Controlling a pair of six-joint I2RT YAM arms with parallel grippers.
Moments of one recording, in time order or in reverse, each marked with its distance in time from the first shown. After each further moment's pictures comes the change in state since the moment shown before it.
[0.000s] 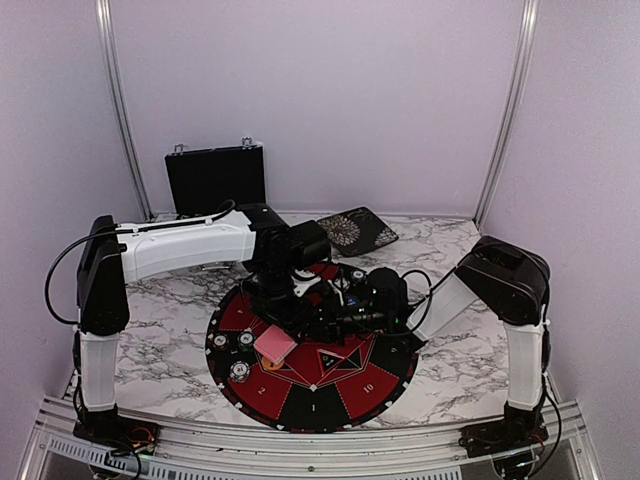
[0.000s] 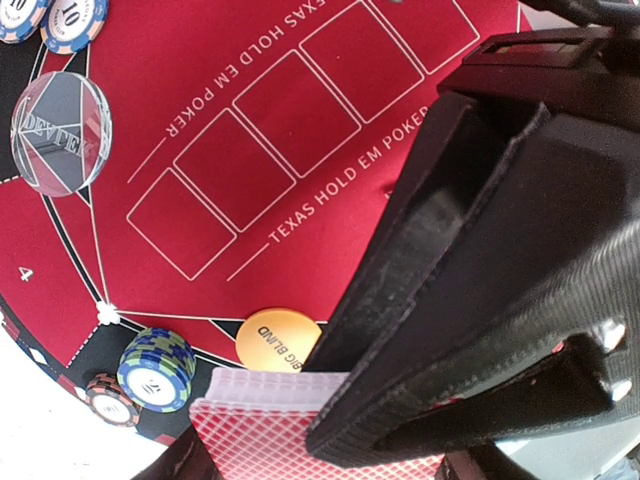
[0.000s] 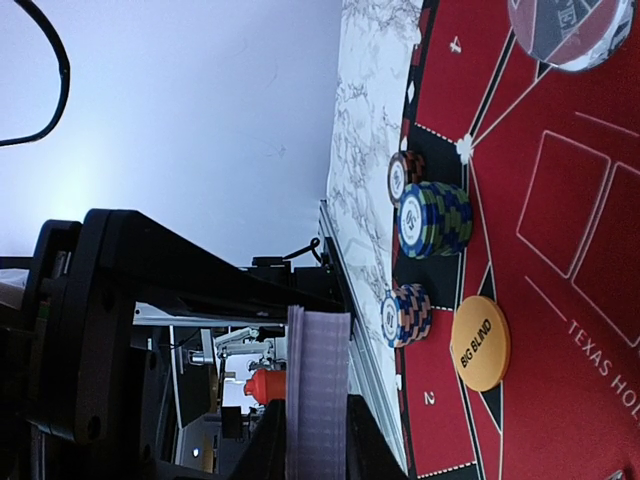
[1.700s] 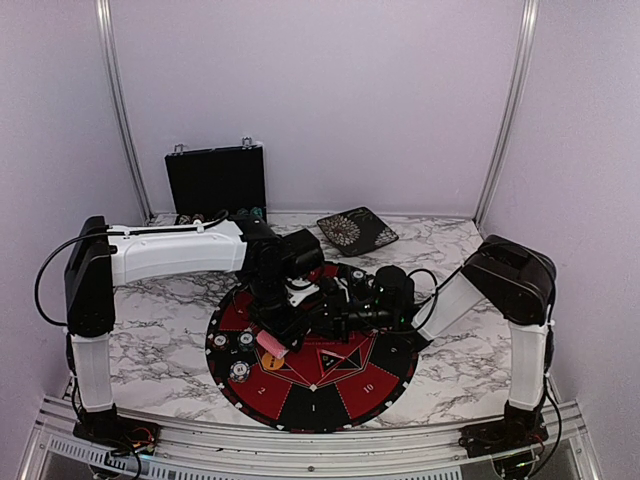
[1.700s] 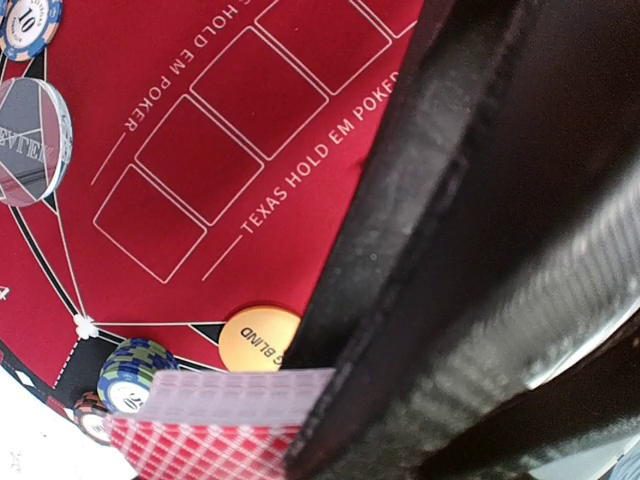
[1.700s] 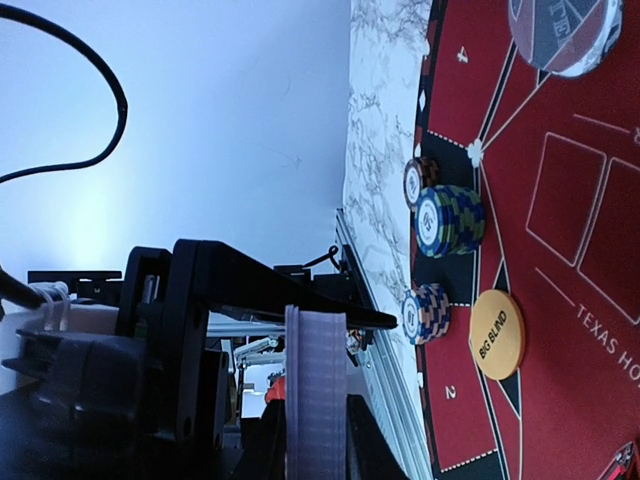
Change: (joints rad) left arm -0.003 -0.071 -0.152 0.111 0.030 0.072; right arm -0.024 -0.033 -0.034 0.042 0.011 0.075
